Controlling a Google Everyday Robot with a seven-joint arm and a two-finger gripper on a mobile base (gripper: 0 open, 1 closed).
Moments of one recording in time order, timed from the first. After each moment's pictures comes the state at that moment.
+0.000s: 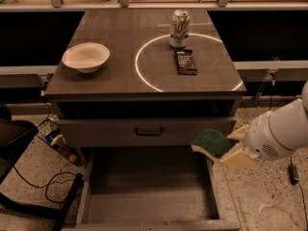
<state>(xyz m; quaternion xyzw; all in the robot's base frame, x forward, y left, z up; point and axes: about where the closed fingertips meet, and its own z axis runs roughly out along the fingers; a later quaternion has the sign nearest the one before) 0.415 -0.200 0.771 -0.48 0.84 0.12 0.21</state>
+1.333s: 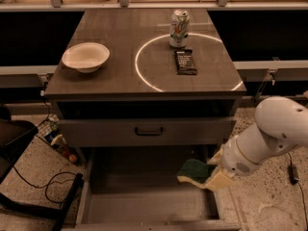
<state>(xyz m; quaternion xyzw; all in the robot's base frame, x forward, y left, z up) 0.400 -0.176 0.659 -0.55 0.81 0.20 0.11</state>
